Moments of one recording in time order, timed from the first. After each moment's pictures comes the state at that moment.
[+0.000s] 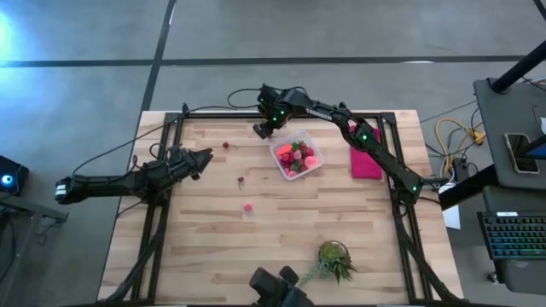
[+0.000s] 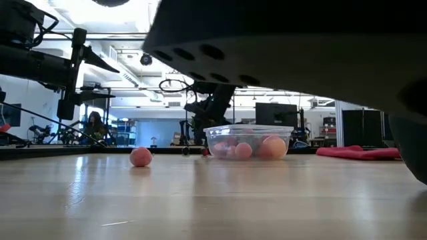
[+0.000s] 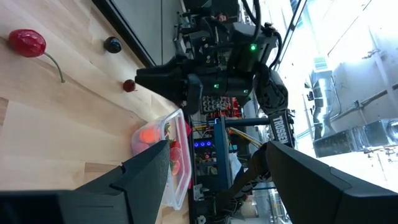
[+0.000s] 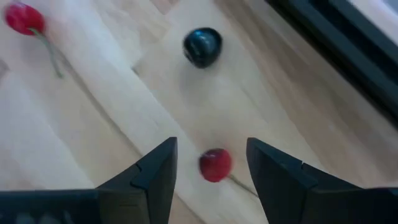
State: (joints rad) left arm 0.09 0.21 0.01 0.10 -0.56 -1.46; right arm -0.55 2.56 2.36 -0.96 -0.20 0.25
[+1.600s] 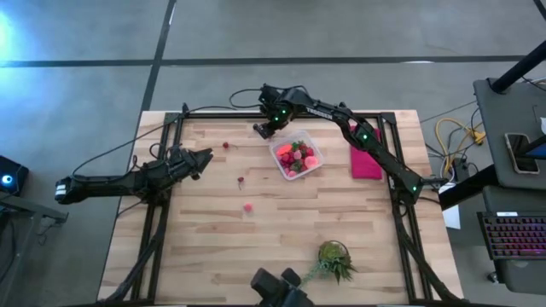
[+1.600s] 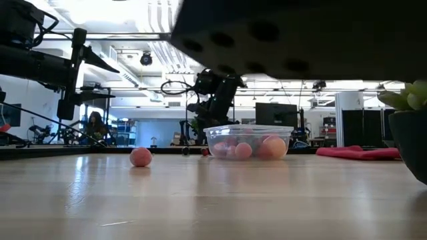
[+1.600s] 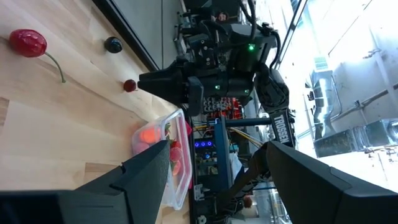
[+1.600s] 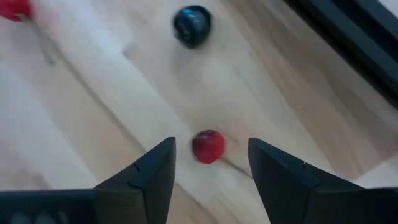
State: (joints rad) left arm 0.09 0.21 0.01 0.10 -0.56 -1.46; right arm -0.55 2.56 2.36 -1.01 -0.21 0.25
